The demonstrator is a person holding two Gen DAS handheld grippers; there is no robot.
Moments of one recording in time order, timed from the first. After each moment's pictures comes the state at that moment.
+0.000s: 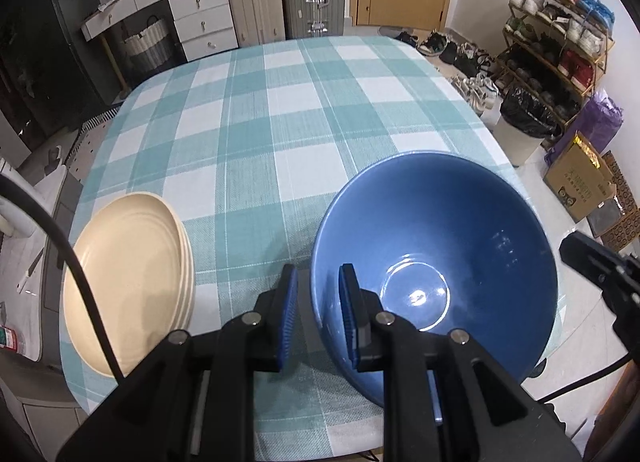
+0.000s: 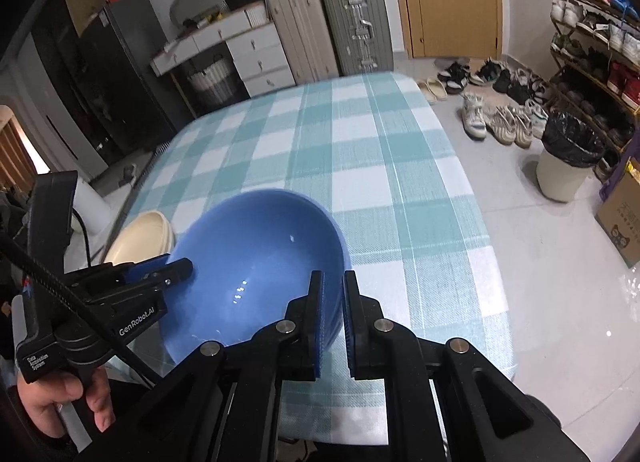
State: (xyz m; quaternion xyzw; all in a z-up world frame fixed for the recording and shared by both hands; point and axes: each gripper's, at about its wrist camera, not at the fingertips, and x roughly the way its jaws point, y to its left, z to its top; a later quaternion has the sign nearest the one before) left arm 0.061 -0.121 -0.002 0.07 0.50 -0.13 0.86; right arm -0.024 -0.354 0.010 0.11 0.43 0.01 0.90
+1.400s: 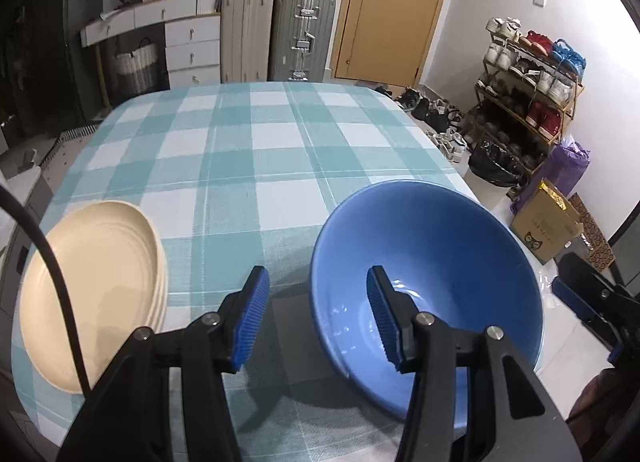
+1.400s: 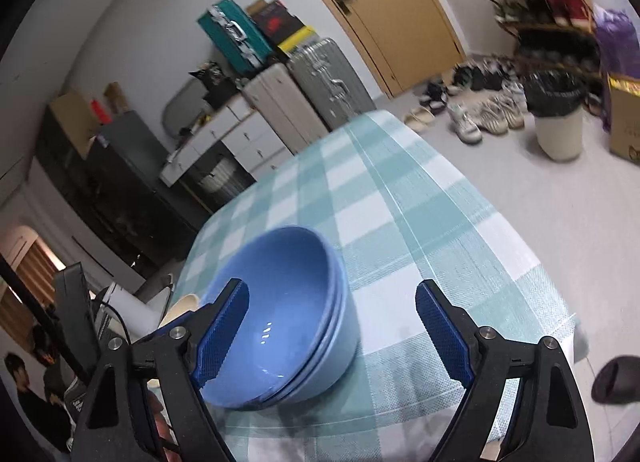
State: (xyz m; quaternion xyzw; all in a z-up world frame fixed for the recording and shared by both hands) left arm 0.051 -0.100 -0.018 -0.01 0.41 -0.19 0.89; right arm -0.070 -0.381 -0.025 0.29 0.29 -0.02 0.91
